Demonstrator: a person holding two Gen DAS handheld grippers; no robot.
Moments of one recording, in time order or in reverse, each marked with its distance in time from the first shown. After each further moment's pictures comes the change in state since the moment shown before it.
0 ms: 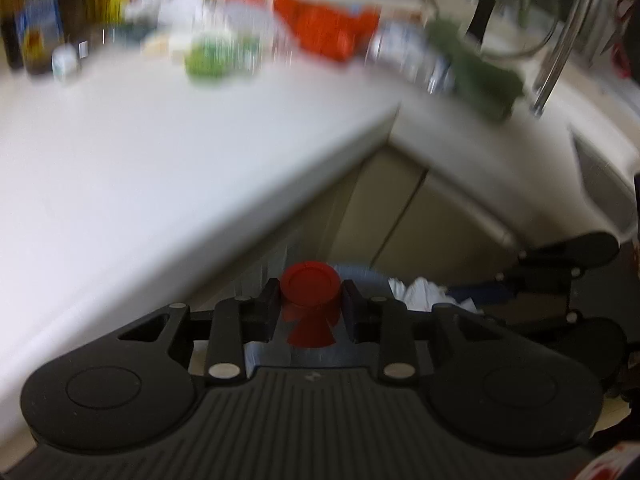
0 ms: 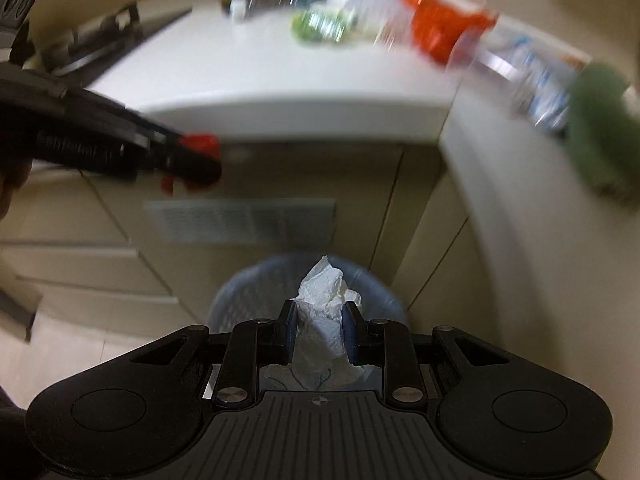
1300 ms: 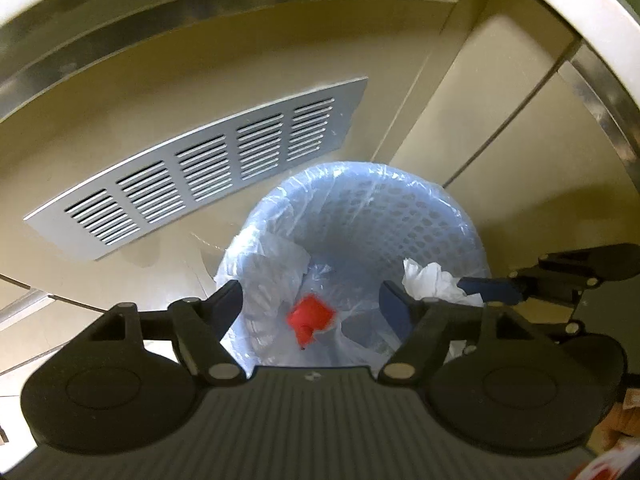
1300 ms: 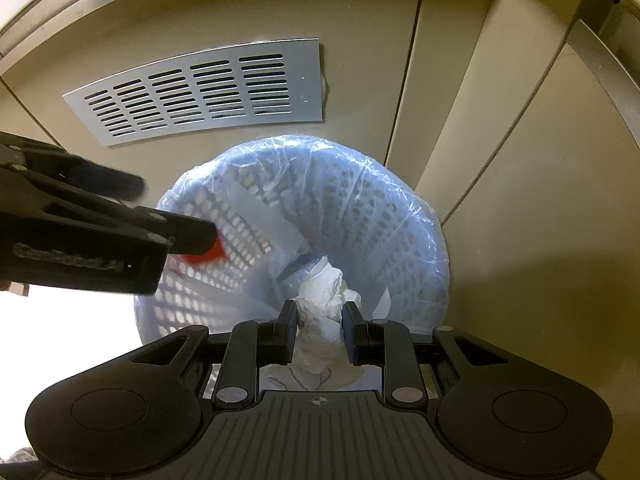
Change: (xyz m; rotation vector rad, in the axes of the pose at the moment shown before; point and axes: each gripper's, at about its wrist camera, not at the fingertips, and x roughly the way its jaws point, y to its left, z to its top) left arm 0.108 -0.013 -0.049 -0.266 0.192 0.169; right arm 0.119 -0.037 -0.036 0.027 0.203 0.042
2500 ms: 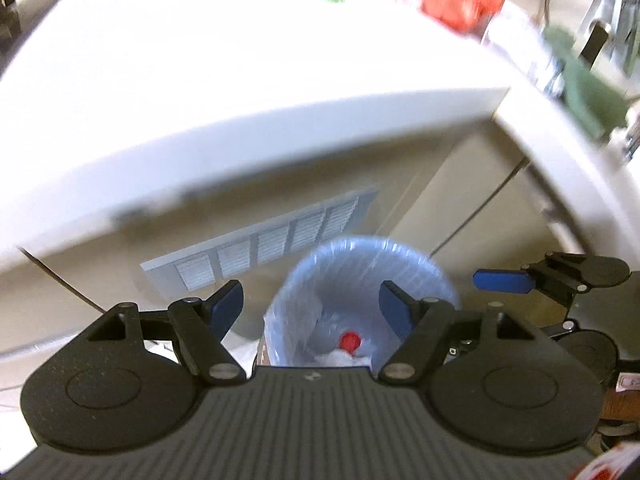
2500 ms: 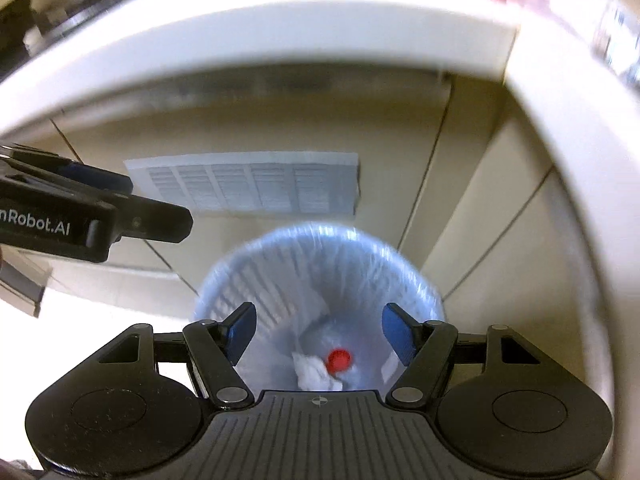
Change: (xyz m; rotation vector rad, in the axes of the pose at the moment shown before) left arm -0.109 0.027 0.011 -0.058 -0.197 -0.013; right arm -0.084 0.027 0.025 -0.058 -0.212 0.021
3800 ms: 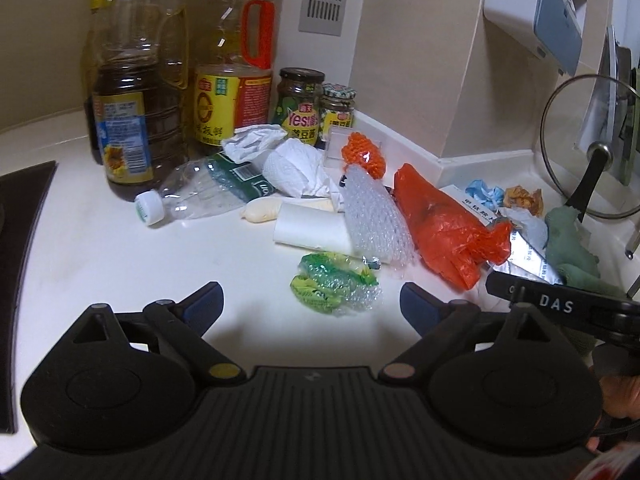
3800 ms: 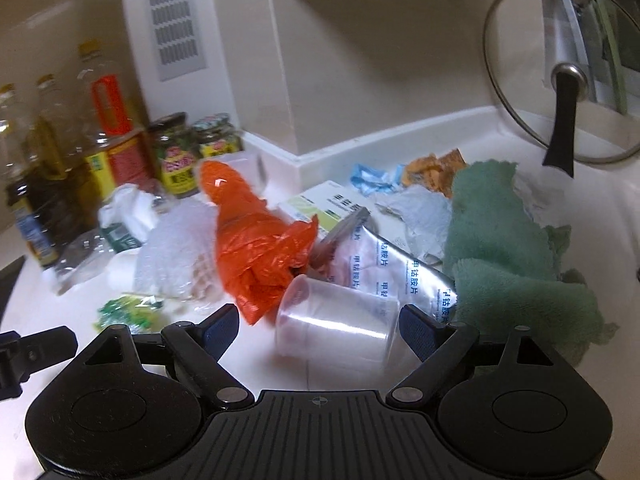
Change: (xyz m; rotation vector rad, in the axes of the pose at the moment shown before) left arm -0.014 -0.013 0.172 0.071 -0.323 0.012; right arm -0.059 -0.089 0.141 0.537 -0.387 -0.378
